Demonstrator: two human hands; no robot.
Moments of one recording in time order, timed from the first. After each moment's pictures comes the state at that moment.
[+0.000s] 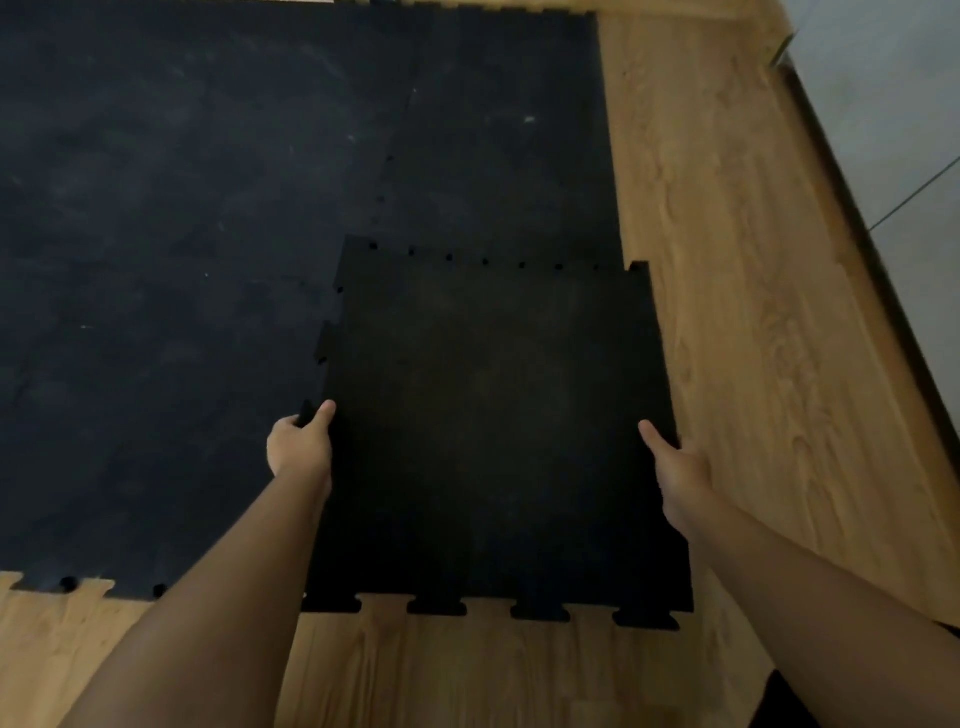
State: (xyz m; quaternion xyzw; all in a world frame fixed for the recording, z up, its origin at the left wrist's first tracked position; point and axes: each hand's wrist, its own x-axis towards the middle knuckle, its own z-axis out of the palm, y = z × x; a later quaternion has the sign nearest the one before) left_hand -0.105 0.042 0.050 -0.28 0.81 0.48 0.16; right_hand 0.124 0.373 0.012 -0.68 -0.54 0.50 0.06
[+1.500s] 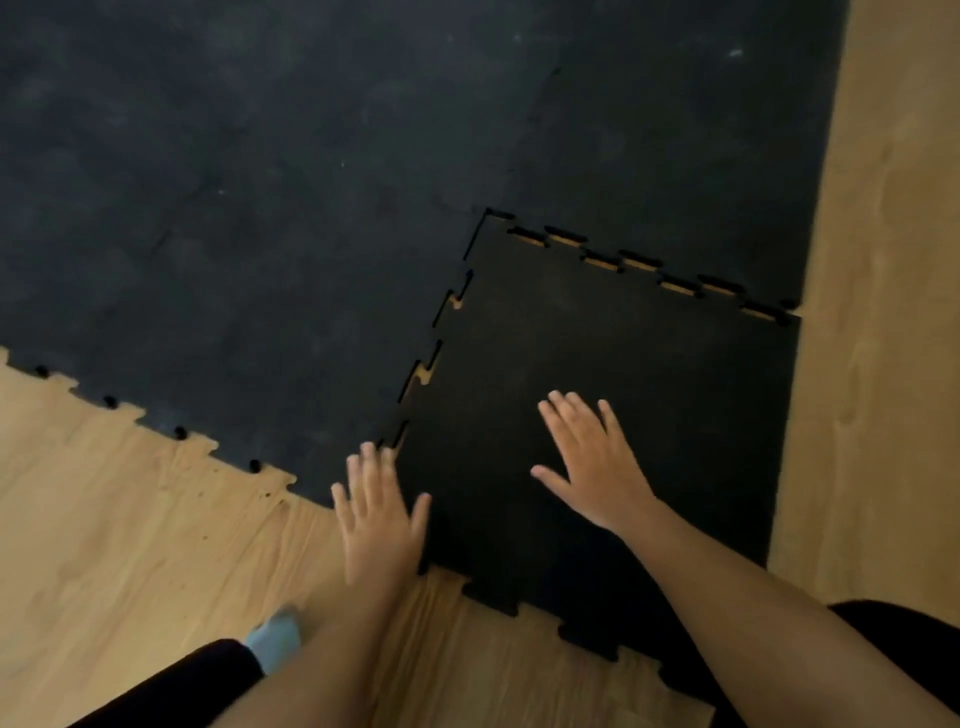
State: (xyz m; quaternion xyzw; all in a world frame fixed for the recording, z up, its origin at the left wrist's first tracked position) left_hand 0.041 -0.047 -0.022 0.01 0.98 0.13 0.13; right_hand 0.037 0.228 -0.027 0.06 -0.99 0.06 -0.10
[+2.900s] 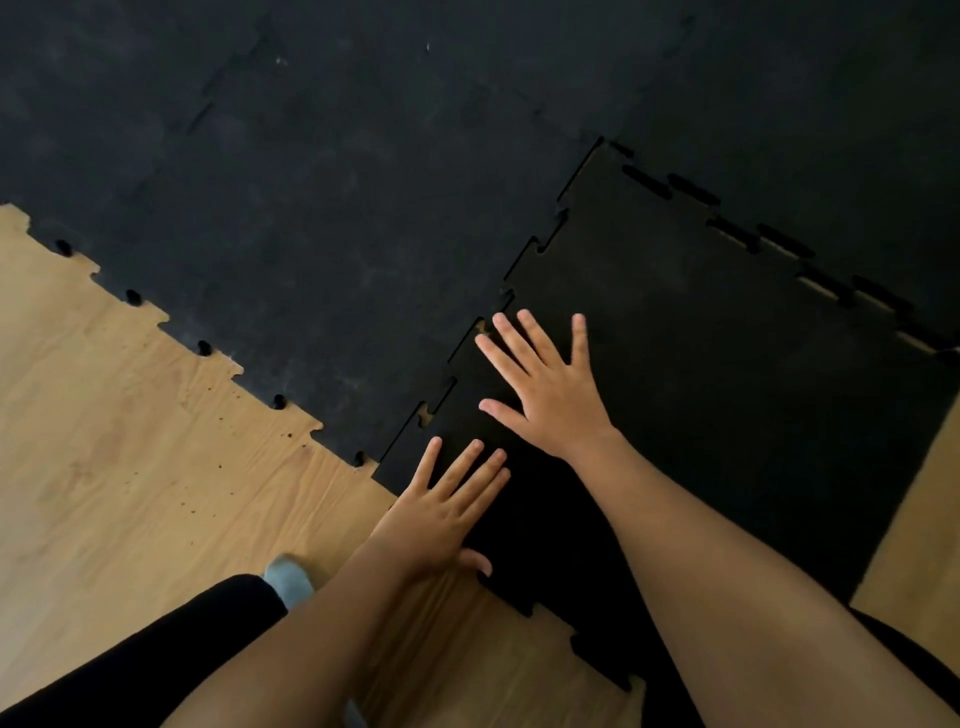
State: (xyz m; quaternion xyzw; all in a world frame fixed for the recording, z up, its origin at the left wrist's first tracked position) left_hand 0.033 -0.063 -0.052 0.40 0.89 -0.01 0.24; right_hand -0.070 0.143 -0.061 0.23 -0.97 0.05 -0.08
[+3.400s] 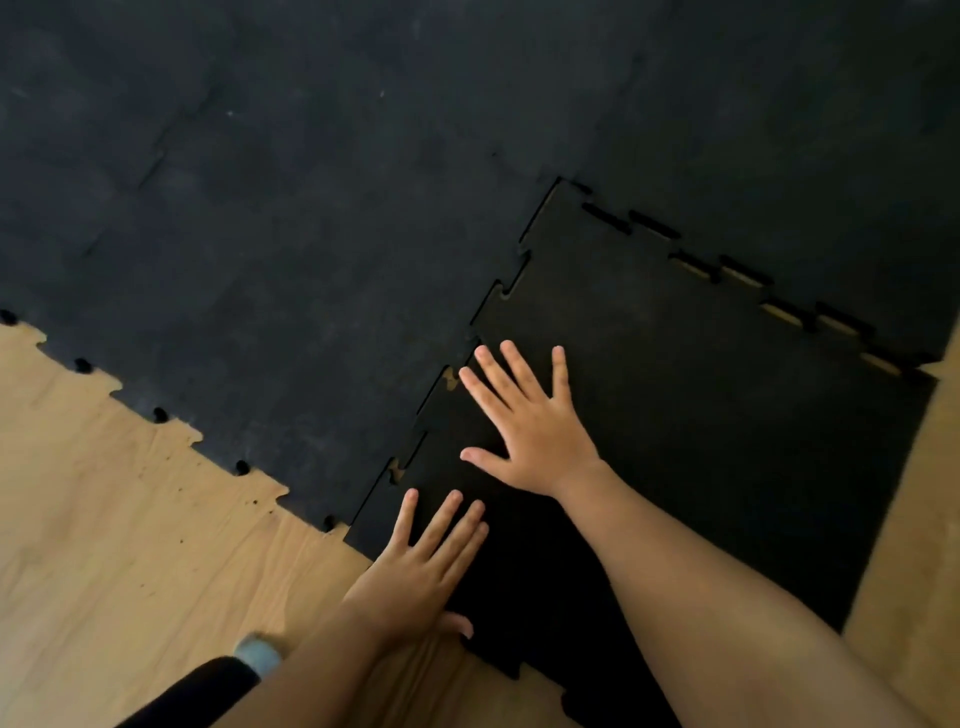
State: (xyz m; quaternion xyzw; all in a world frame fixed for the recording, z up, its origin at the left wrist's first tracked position) left_hand 0.029 -0.066 -0.060 0.44 0.87 -0.02 0.23; right_hand -0.079 0.157 -0.069 0.23 -0.97 0.08 -0.07
